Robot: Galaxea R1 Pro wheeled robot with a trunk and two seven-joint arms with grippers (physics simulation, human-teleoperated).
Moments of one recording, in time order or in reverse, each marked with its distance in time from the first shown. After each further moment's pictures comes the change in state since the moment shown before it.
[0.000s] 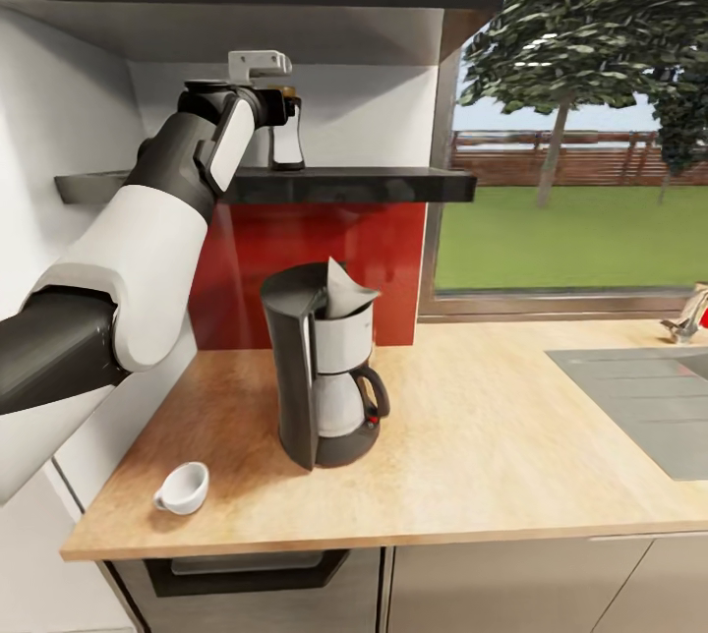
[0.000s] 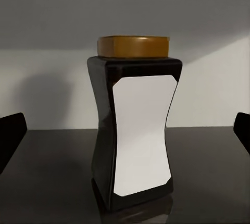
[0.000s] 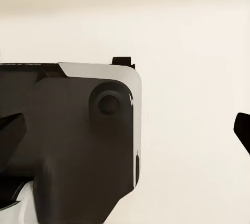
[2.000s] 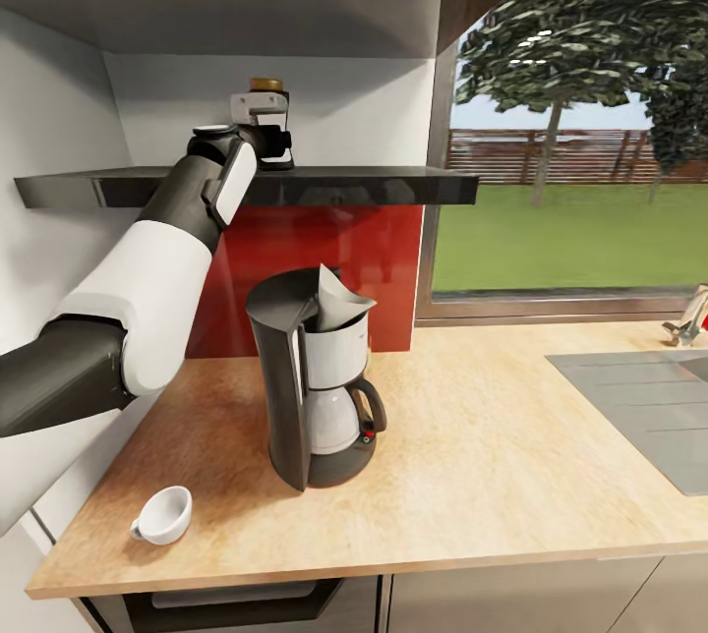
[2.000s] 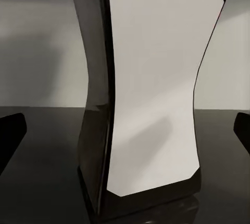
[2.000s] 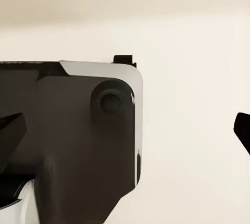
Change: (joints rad) left arm 0.094 0.012 0.015 -0.003 -0.003 -0.069 0.015; right arm 0.000 0.003 0.001 -0.001 0.000 0.001 0.000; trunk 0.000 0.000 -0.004
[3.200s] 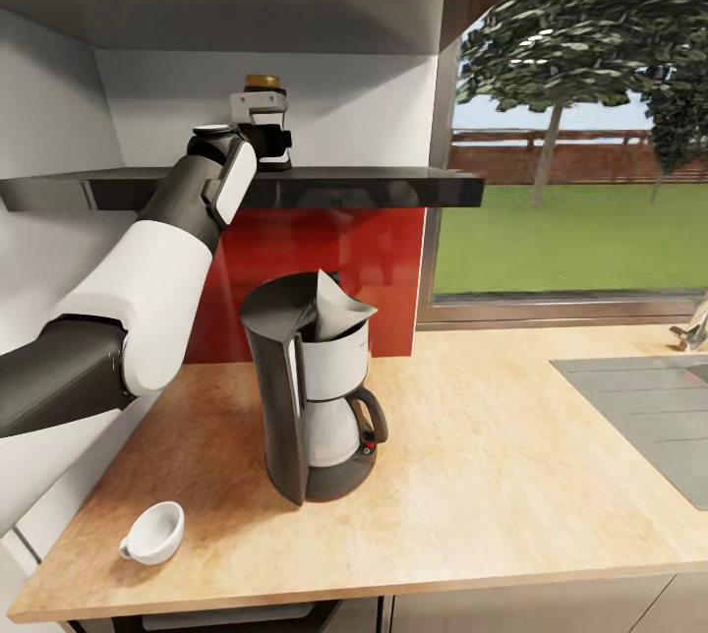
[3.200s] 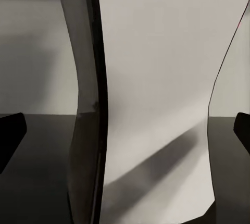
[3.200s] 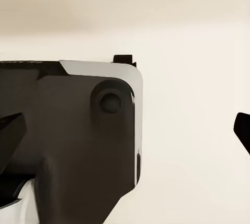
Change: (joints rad) left arm 0.000 -0.001 0.000 -0.003 0.000 -0.001 0.000; right arm 0.000 0.001 0.000 0.001 0.002 0.000 -0.001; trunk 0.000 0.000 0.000
